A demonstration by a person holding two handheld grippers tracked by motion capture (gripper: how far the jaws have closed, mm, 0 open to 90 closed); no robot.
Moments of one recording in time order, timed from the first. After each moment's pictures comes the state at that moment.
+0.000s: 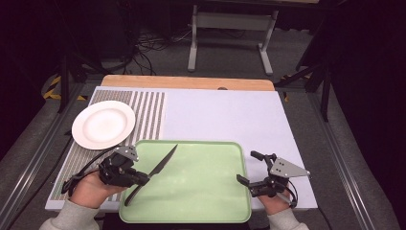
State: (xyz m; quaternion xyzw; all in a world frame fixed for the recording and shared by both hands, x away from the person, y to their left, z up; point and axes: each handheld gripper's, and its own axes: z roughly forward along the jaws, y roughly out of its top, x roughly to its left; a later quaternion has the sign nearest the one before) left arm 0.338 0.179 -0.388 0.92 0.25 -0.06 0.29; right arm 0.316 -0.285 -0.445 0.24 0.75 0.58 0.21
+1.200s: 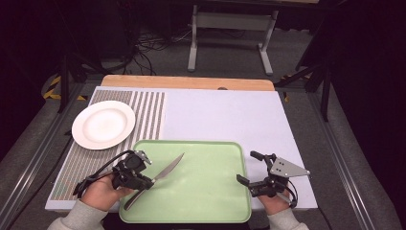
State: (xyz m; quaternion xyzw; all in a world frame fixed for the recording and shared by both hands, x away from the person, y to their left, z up) left arm 0.344 0.153 -0.415 0.93 0.31 -0.06 0.21; right arm 0.317 -0.285 -0.445 0.24 0.75 0.59 0.21
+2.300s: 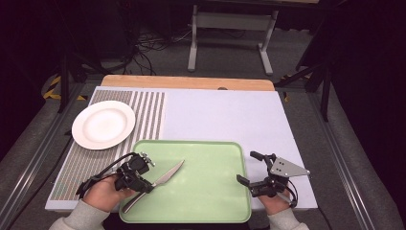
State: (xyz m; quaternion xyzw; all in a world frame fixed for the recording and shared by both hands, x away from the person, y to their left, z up) left arm 0.347 0.147 -0.428 0.93 0.32 -0.09 0.17; right arm 0.317 -0.285 -0.446 0.24 0.75 0.59 0.20
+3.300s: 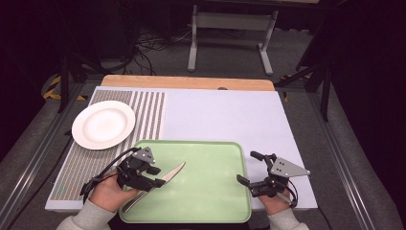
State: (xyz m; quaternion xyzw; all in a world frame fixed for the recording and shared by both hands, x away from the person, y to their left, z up) left arm 0.336 0.137 -0.404 0.92 0.22 -0.01 0.31; right arm 0.317 -0.285 -0.446 0.24 0.75 0.59 0.20
